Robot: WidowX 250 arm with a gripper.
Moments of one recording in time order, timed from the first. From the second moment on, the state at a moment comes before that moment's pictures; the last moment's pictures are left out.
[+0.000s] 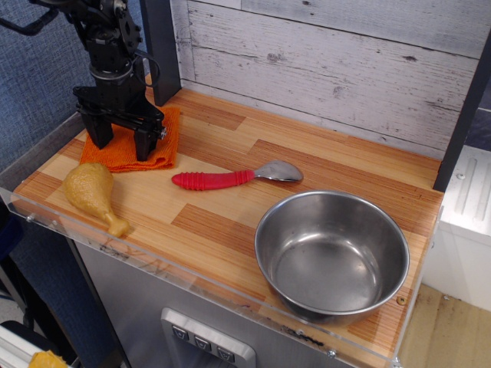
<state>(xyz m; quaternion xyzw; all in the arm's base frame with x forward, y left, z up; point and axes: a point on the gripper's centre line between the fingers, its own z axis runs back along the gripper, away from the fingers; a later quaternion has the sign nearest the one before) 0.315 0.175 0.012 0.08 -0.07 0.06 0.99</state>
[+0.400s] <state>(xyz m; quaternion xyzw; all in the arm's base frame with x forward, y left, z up) 0.331 0.154 0.010 0.06 -0.08 0.03 0.99</state>
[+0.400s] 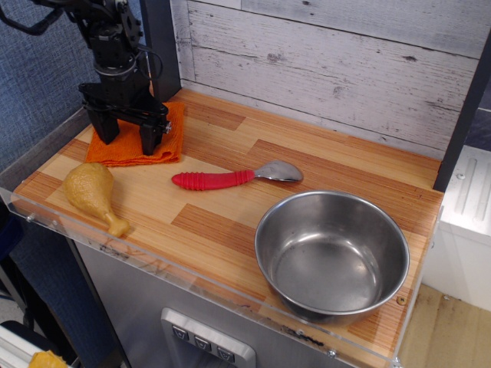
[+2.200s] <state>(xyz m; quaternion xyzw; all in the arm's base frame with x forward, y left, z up) 0.395 -0.067 0.015 0.01 -0.12 -0.28 0.95</state>
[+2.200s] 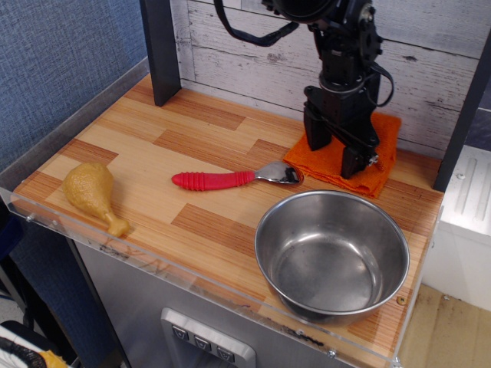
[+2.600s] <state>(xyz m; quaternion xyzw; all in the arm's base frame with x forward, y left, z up) 0.392 -0.080 0.015 0.02 -0.11 -0.32 0.94</state>
